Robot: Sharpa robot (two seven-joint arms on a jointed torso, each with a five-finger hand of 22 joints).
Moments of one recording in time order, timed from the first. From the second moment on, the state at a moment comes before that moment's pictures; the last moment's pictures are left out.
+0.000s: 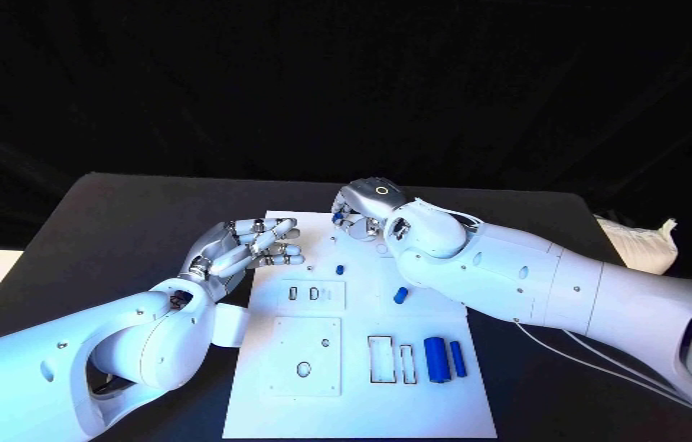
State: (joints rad) left arm 1.12 -0.92 0.00 1.74 -0.05 -0.40 0.41; left_hand 1.45 0.04 -0.06 0.16 0.16 0.97 0.21 0.07 0.07 1.04 0.17 0.07 0.07 1.16 0.10 0.16 0.23 0.17 1.10 0.20 0.25 0.11; right arm 1.16 -0.54 0.09 1.27 -1.85 -0.39 -0.21; right_hand 1.32 -0.07 0.50 0.01 0.05 1.12 0.14 0.06 0.10 1.21 0.08 0.06 0.06 1.46 -0.01 1.27 1.07 0.16 1.25 0.09 1.10 0.72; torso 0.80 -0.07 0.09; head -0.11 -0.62
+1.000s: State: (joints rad) left arm 1.12 -0.92 0.00 1.74 -0.05 -0.40 0.41; left_hand 1.45 0.04 -0.06 0.16 0.16 0.97 0.21 0.07 0.07 1.04 0.17 0.07 0.07 1.16 0.10 0.16 0.23 0.17 1.10 0.20 0.25 0.11; right arm 1.15 -0.55 0.08 1.28 -1.86 -0.39 -0.22; right_hand 1.29 -0.13 0.47 0.04 0.05 0.99 0.17 0.06 0.07 1.09 0.10 0.06 0.06 1.47 0.02 1.24 1.02 0.16 1.22 0.12 1.08 0.68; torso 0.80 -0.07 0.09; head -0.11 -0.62
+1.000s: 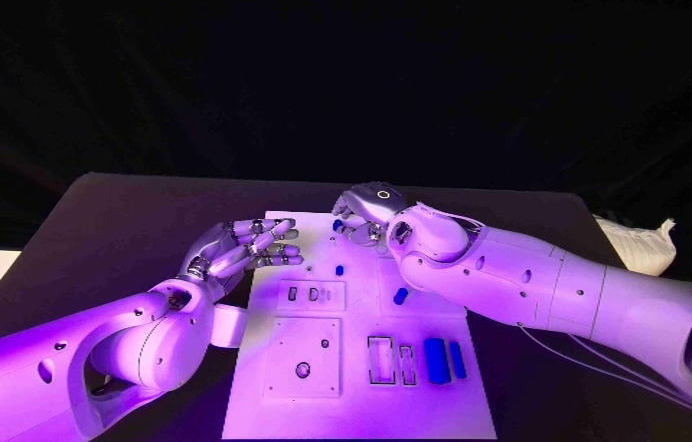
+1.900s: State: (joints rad) left arm 1.12 -0.93 0.00 1.73 -0.05 -0.40 0.41; left_hand 1.45 0.04 -0.06 0.16 0.16 0.97 0.21 0.07 0.07 1.04 0.17 0.07 0.07 1.16 0.10 0.15 0.24 0.17 1.10 0.20 0.25 0.11; right arm 1.15 -0.87 0.11 1.51 -1.59 -0.41 -0.24; right_hand 1.30 -0.16 0.13 0.22 0.27 0.97 0.12 0.08 0.07 1.39 0.03 0.93 0.89 1.47 -0.03 1.44 1.30 0.11 1.35 0.07 1.28 0.99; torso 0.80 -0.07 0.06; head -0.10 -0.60
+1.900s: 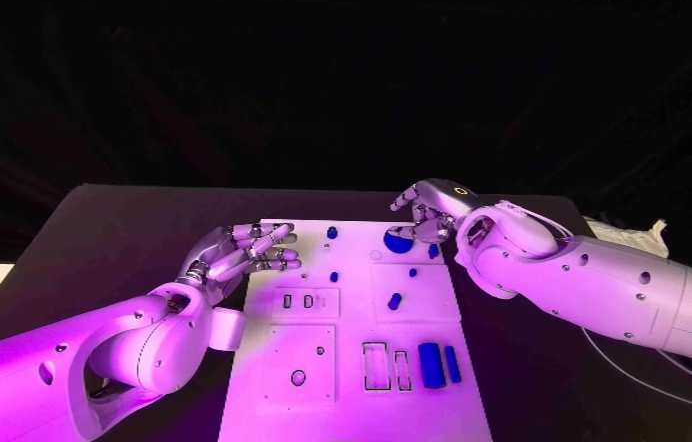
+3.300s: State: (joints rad) left arm 1.12 -0.93 0.00 1.73 -0.05 -0.39 0.41; left_hand 1.45 0.05 -0.05 0.15 0.16 0.97 0.21 0.07 0.07 1.04 0.17 0.07 0.07 1.16 0.10 0.15 0.24 0.17 1.10 0.20 0.25 0.11; right arm 1.14 -0.81 0.11 1.42 -1.63 -0.24 -0.29; right_hand 1.37 -0.10 0.05 0.28 0.24 1.00 0.14 0.12 0.08 1.46 0.05 1.42 1.31 1.47 -0.02 1.53 1.31 0.09 1.40 0.08 1.39 1.18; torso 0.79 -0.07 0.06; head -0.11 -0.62
